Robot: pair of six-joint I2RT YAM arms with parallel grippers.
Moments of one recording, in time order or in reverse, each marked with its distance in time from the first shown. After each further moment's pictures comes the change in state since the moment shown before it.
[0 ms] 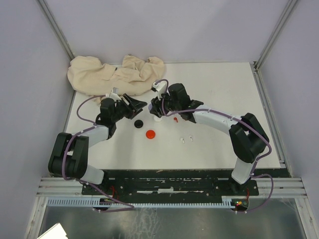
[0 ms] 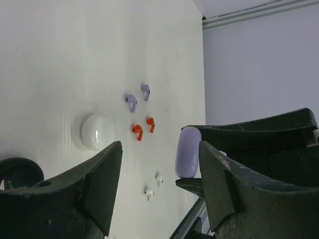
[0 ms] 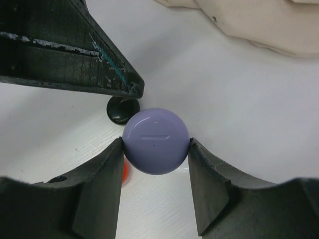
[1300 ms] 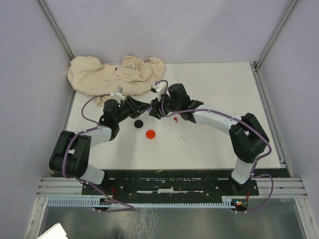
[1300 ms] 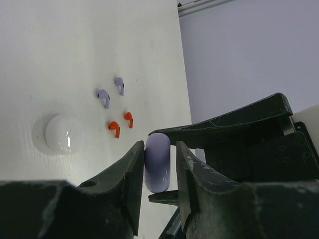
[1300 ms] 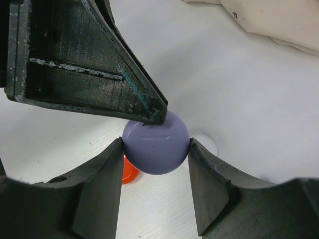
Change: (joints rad) left arm -0.068 0.021 -0.013 0.140 0.023 -0.047; right arm 0.000 0.000 -0.002 -0.027 -0.075 0.013
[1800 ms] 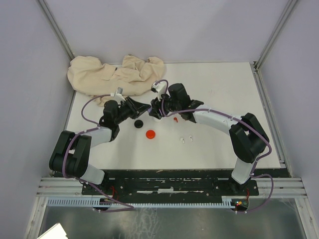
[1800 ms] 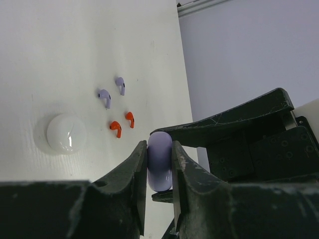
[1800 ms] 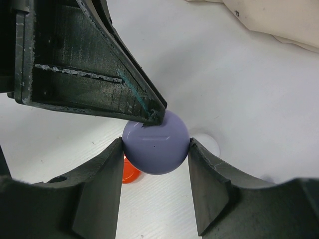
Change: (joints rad) left arm -0.005 0.000 -0.018 0.029 -0.004 0.000; right arm 0.000 0.000 0.002 -0.004 -0.007 0.014
